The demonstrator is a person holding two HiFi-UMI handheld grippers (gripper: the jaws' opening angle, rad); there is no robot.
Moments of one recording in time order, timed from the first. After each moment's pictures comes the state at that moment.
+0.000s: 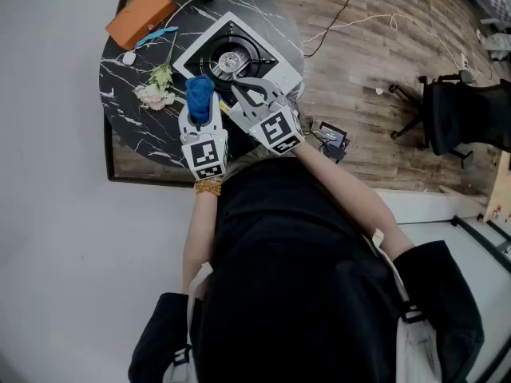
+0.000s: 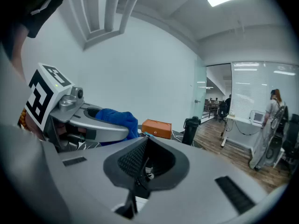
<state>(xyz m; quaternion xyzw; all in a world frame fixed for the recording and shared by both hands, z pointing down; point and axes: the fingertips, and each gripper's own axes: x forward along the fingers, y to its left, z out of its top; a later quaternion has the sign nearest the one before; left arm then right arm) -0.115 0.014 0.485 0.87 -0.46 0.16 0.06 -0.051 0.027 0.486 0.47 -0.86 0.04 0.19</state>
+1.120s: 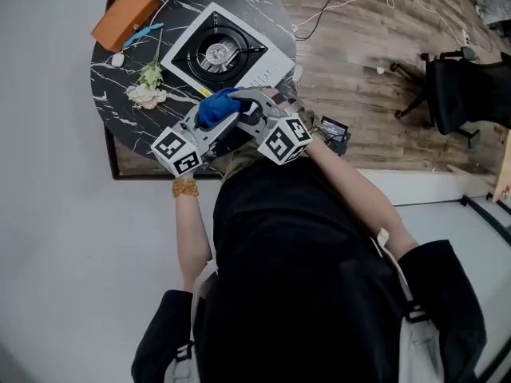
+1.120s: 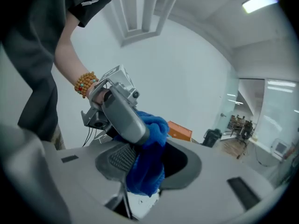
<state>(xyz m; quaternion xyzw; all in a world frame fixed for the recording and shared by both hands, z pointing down) -0.053 0.093 0.475 0.95 -0.05 0.06 0.29 -0.076 0.094 0.494 0.32 -0.92 -0.07 0.23</state>
